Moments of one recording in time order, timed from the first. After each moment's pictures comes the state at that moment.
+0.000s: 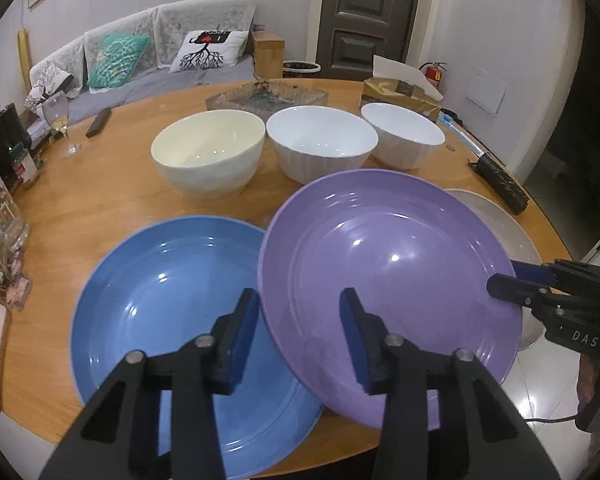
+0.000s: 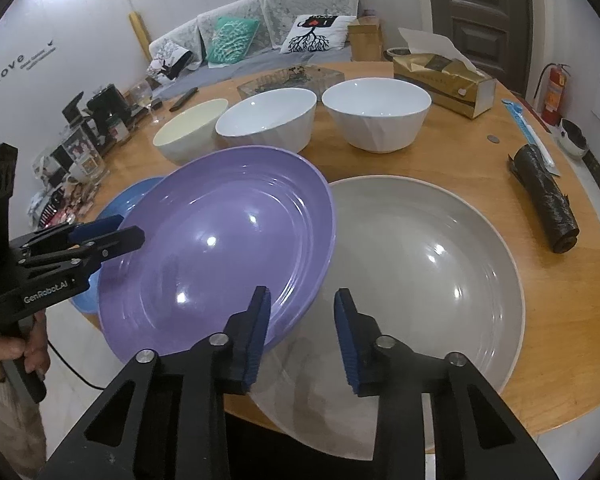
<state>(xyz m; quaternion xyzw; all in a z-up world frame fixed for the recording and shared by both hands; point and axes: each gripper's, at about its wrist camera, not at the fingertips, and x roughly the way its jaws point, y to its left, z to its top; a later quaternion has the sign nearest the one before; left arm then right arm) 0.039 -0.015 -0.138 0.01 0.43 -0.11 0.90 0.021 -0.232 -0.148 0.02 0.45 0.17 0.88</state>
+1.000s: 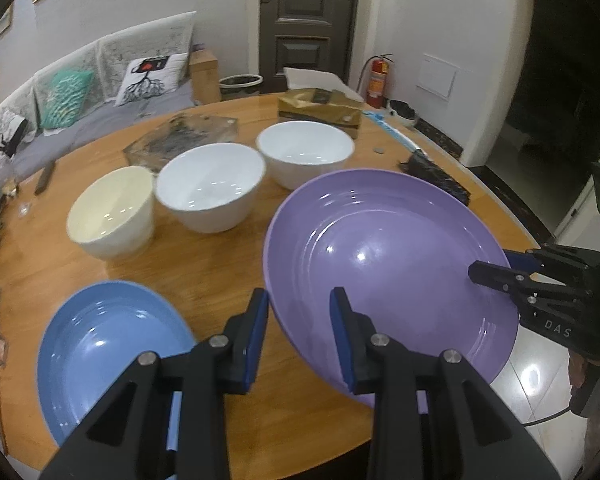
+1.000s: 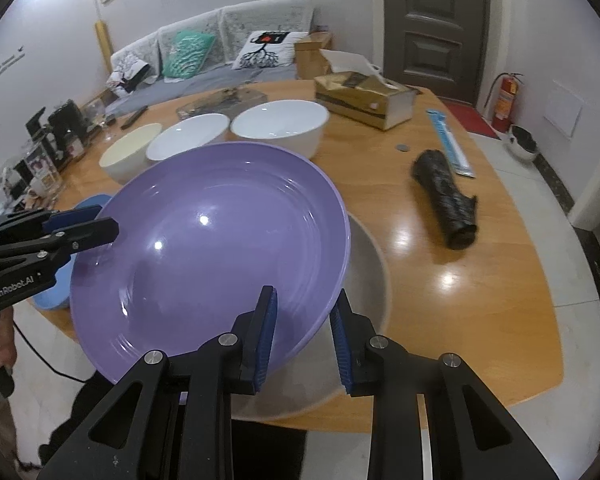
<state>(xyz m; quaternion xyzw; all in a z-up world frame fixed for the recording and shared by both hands) 0.045 -0.105 -0.107 0.06 0.41 -0.19 0.89 0.001 -0.307 -0.128 -0.01 0.43 0.08 0.90</state>
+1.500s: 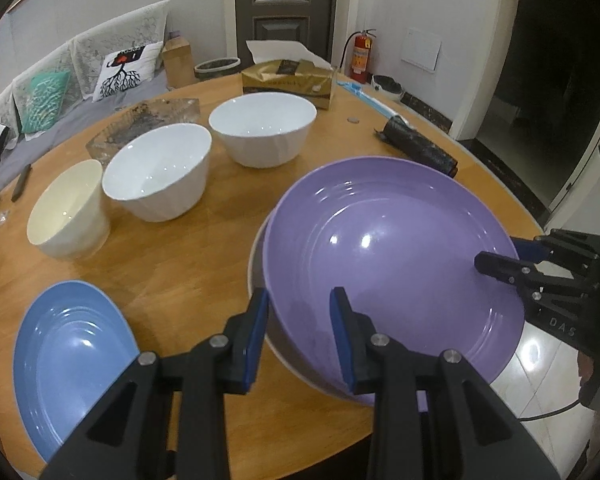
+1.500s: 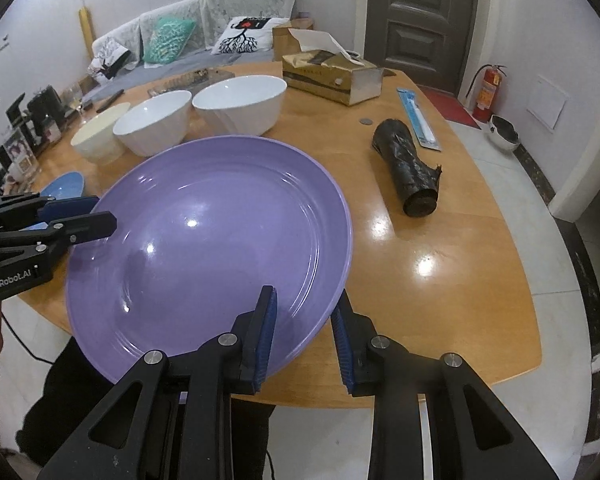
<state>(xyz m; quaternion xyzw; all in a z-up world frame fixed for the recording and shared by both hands) 0.045 -0.145 -0.133 0.09 0.44 -0.21 0.87 -0.007 -0.334 -0.147 -0.03 0.45 0.05 0.89</state>
